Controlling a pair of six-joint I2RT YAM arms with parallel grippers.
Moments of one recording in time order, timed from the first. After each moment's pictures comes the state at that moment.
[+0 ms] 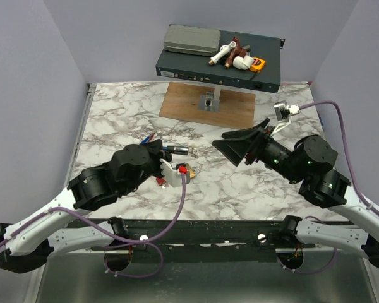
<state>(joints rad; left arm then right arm) -1.07 0.81 1.16 -0.72 -0.38 1.10 1.01 0.85 1.12 -0.11 0.07 0.61</state>
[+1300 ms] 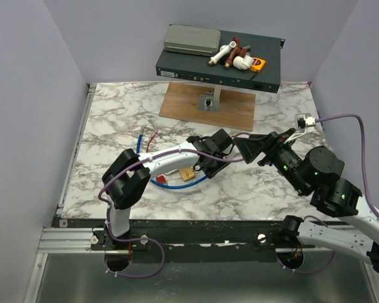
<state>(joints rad) -0.94 1.87 1.42 -0.67 0.07 0.06 1.02 0.71 1.04 -0.30 0.44 0.53</state>
